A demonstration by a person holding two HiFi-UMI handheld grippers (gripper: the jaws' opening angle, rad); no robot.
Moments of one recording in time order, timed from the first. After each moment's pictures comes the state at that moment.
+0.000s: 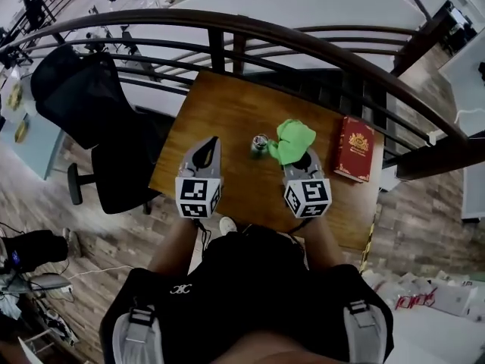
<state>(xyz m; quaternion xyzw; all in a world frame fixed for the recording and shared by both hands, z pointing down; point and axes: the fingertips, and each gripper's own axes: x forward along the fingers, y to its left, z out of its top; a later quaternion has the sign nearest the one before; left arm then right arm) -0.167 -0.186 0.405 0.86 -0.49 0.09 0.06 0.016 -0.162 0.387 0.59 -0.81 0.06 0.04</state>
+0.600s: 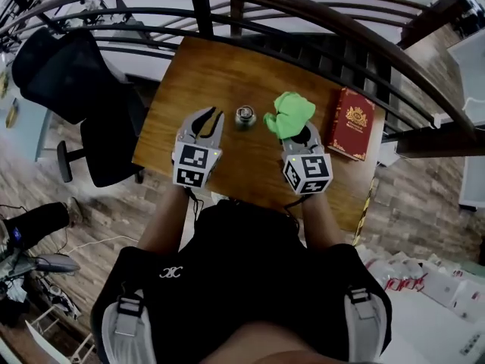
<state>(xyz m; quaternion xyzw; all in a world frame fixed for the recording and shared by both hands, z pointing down) -0.092 -0.206 0.457 0.88 -0.42 0.19 0.07 0.067 -0.184 0.422 0.57 -0.81 0.09 0.06</state>
